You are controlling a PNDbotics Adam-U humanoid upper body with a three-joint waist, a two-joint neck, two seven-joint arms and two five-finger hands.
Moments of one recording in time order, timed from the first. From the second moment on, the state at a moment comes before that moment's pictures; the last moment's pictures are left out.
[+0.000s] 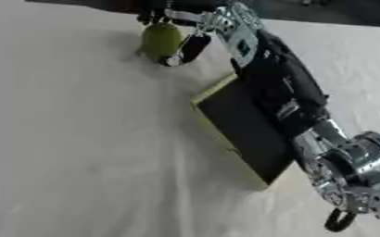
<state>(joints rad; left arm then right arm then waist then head) -0.71 0.46 0.02 -1.99 -0.04 -0.15 0.38 -1.35 -0.33 -0.03 -0.74 0.94 -0.52 0.51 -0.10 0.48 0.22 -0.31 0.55</state>
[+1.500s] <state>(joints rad) -0.70 0.46 0.02 -1.99 -0.04 -0.15 0.40 -1.33 -0.35 -0.03 -0.71 1.20 -0.43 0.34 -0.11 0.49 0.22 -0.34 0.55</state>
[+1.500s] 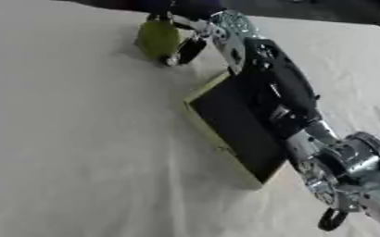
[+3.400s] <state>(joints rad) -0.62 0.45 0.04 -1.99 -0.04 -0.13 0.41 -1.24 -0.50 0.08 -0.96 0.87 -0.55 0.29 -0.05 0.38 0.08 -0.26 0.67</state>
